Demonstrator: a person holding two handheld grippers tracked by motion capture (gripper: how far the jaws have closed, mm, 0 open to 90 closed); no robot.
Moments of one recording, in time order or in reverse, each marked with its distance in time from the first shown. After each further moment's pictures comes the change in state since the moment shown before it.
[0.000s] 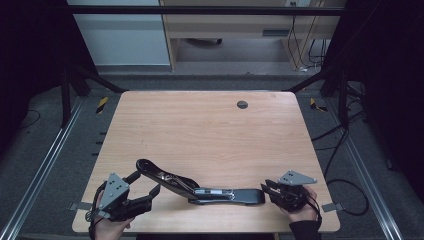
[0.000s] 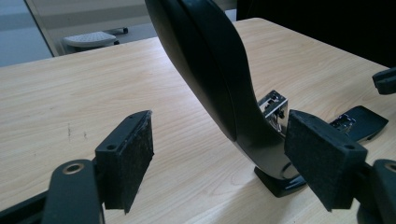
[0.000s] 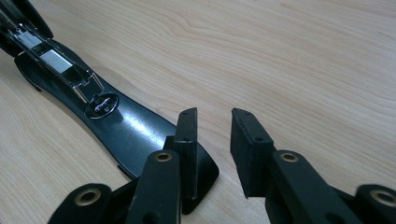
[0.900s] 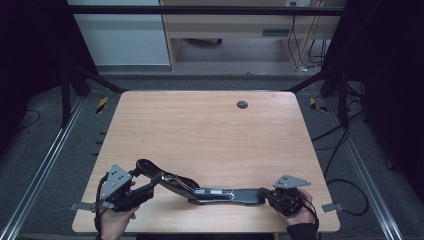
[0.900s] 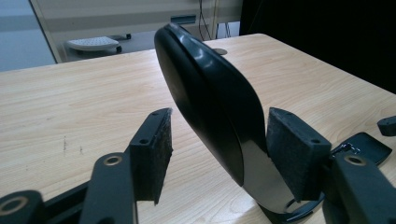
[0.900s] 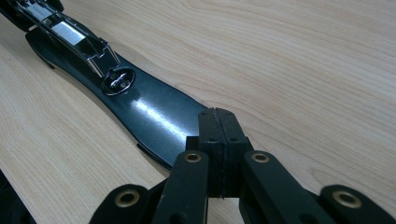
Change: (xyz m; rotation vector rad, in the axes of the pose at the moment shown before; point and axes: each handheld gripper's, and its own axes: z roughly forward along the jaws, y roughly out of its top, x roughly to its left) left arm 0.002 0.013 0.012 -0.041 0.003 -0.057; right arm 0.009 -0.008 0.008 0.075 0.041 0.010
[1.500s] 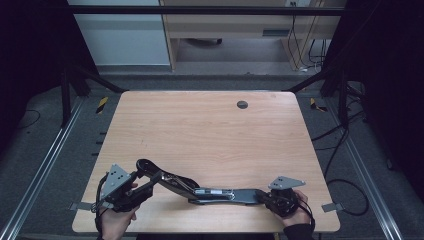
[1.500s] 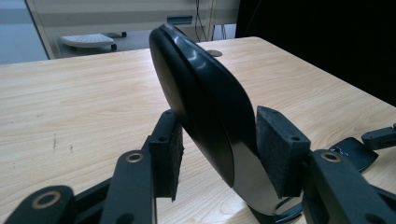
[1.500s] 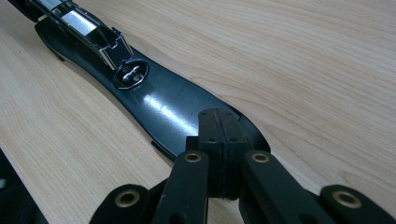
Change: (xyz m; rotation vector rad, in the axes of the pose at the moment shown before) left arm -0.002 0.001 -0.001 -0.001 -0.016 -0.036; right arm 0.007 -0.001 0.008 0.025 0.039 0.004
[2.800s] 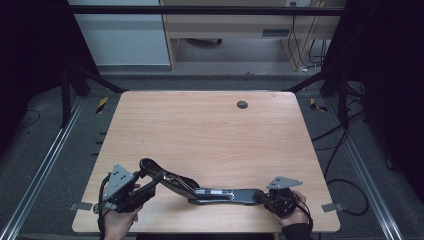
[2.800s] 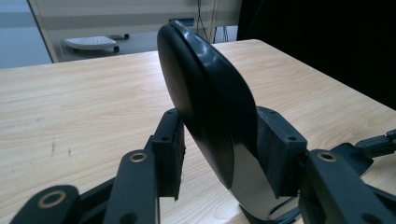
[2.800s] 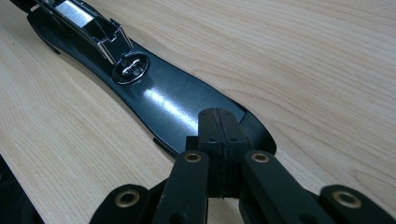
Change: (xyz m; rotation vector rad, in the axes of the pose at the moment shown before) left arm -0.011 0.006 0.000 -0.009 0.012 0.008; right arm 0.001 -0.001 0.006 0.028 -0.001 0.007
